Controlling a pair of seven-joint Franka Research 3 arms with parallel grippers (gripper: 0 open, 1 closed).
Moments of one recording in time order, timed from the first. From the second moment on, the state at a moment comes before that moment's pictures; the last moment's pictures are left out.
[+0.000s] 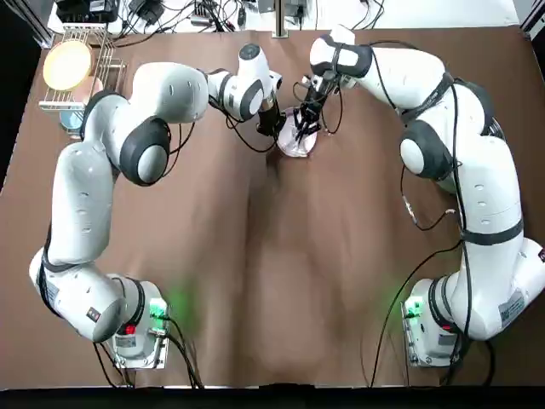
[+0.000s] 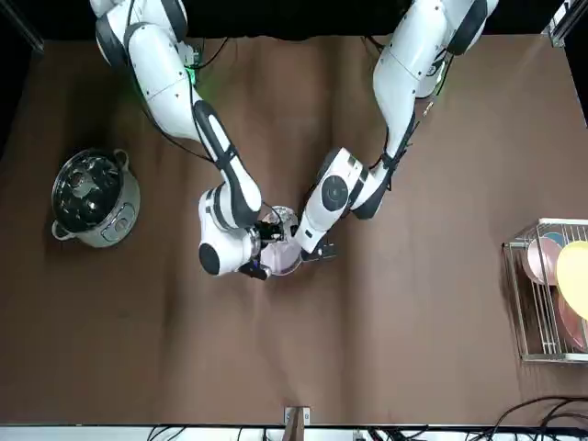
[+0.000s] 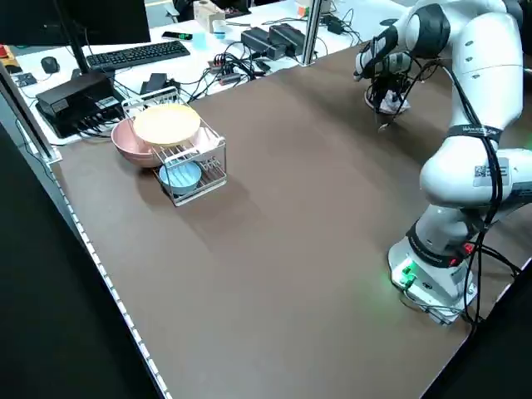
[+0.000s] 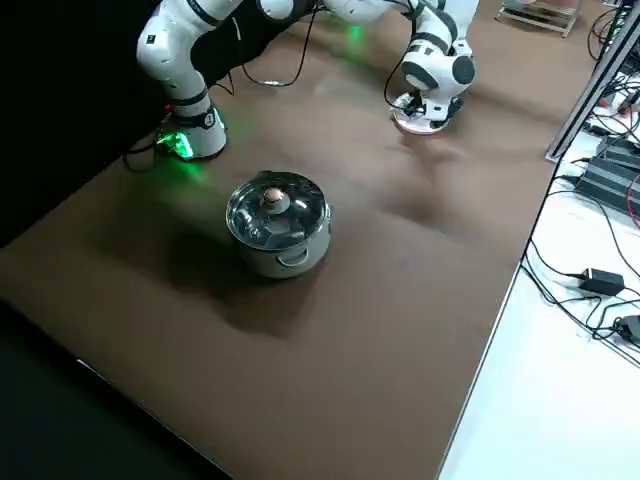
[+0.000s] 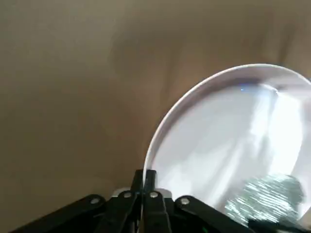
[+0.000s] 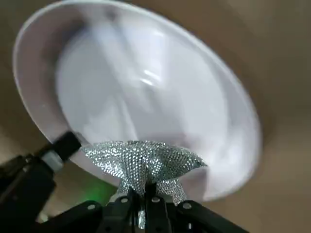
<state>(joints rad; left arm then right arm) -0.55 0.81 -0.19 -1.56 -0.13 2.45 -0.76 0.53 0.89 -0.04 -1.36 0.74 1.88 0.33</state>
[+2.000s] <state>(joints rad) 0.15 0.35 -0.18 -1.52 0.01 1.84 -0.22 0.30 0.92 -0.43 -1.37 0.39 1.49 -0.20</state>
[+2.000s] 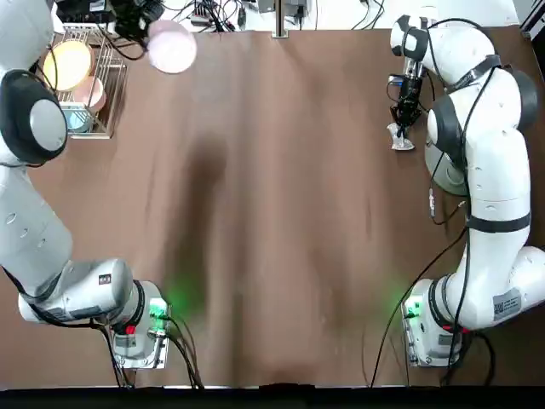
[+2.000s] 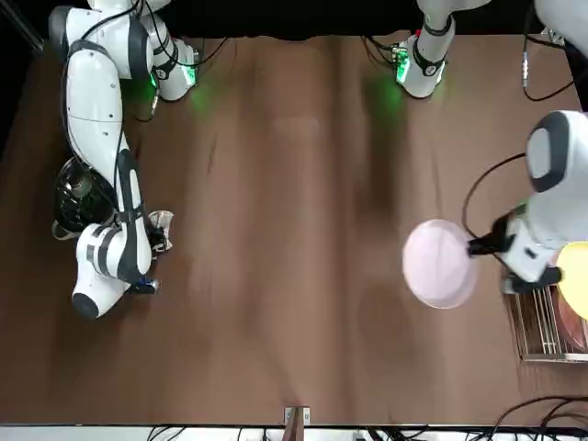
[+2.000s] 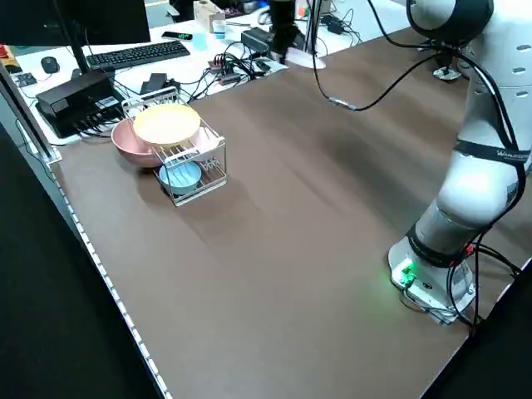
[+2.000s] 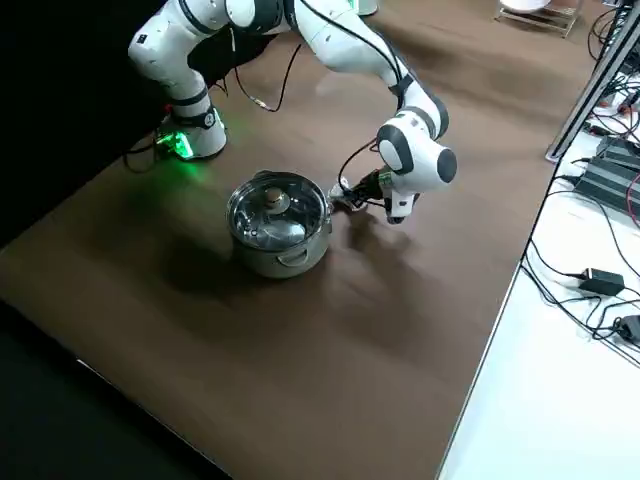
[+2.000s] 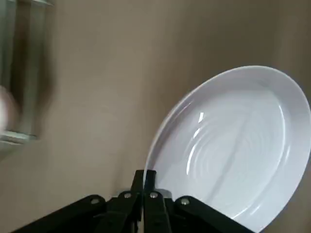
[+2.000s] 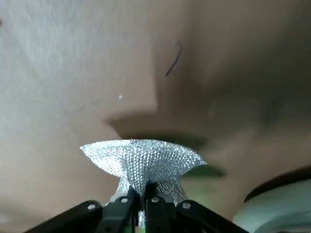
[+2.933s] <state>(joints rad) 0.56 0.46 -0.17 -1.37 0.08 2.05 0.06 0.29 0.83 -0.51 -1.19 0.38 1.21 -0.21</state>
